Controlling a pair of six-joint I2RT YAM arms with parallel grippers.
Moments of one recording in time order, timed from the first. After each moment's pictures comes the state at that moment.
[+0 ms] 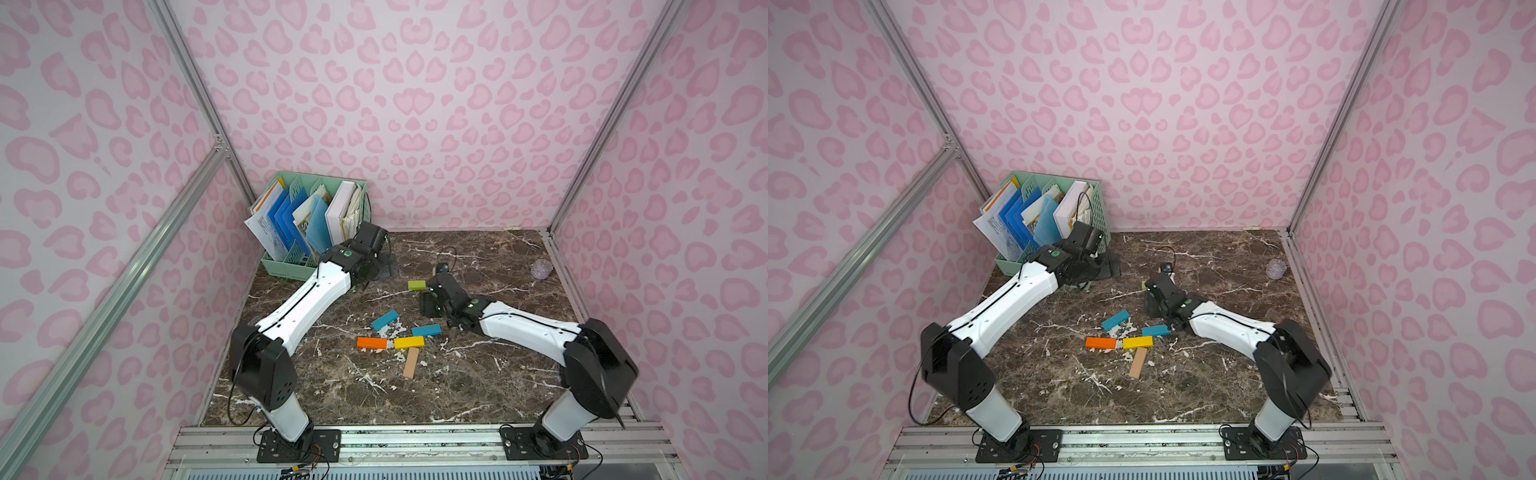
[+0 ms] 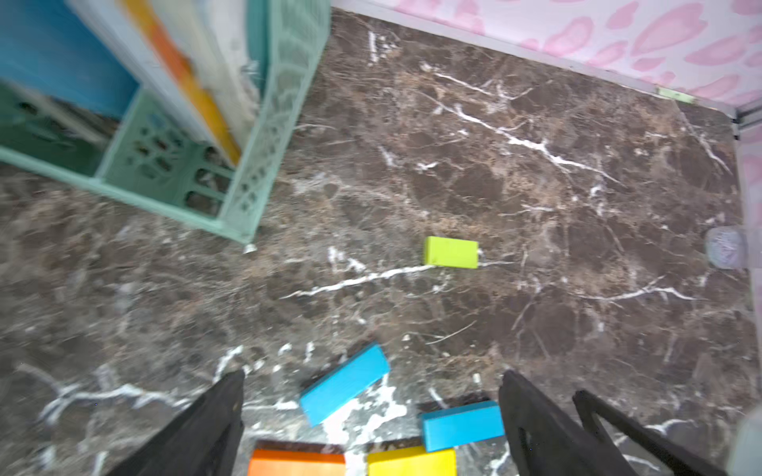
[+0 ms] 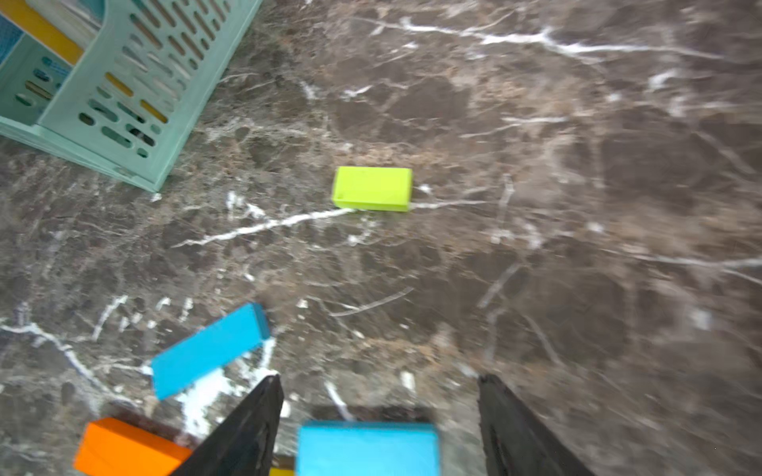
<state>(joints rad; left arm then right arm) -0.50 1.59 1.49 -0.80 -0.17 -0.60 0.82 1.75 1.21 -0.30 0.28 0.60</state>
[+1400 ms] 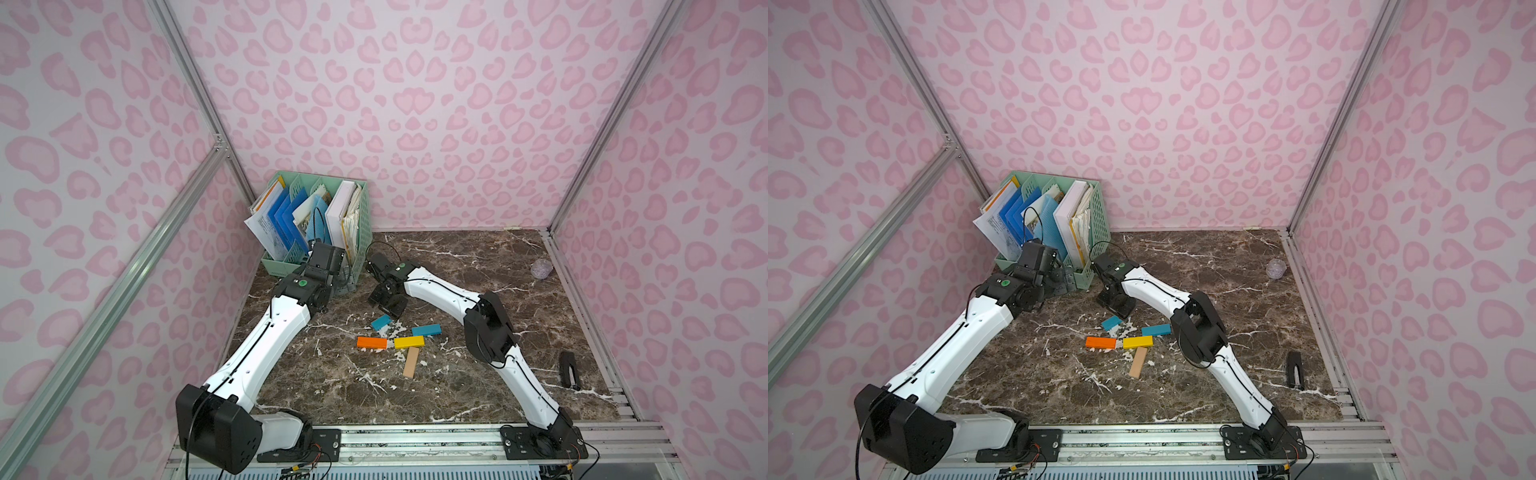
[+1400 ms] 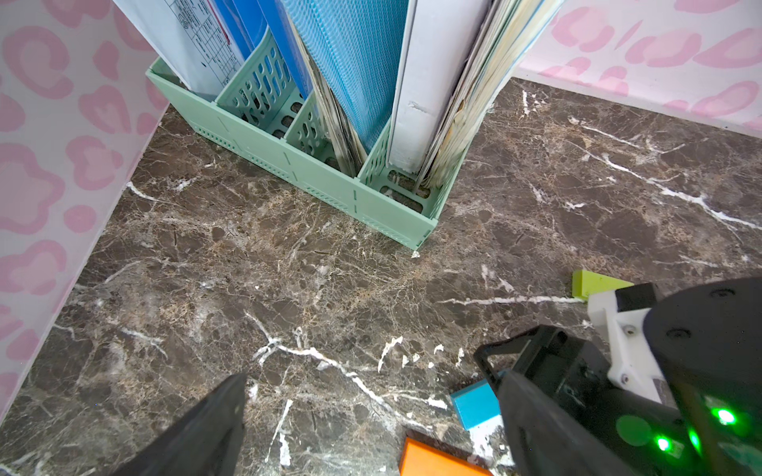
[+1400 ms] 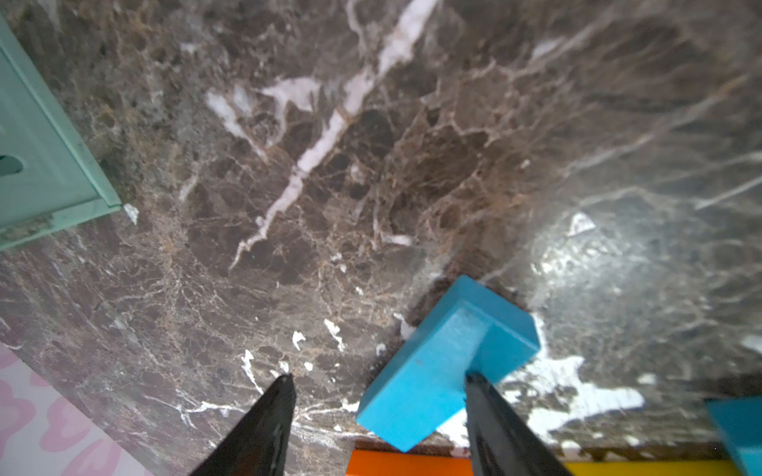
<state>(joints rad) -0.34 1.32 1.23 -0.78 -0.35 -0.52 0.88 2.45 2.20 -1.02 -0.11 1.33</state>
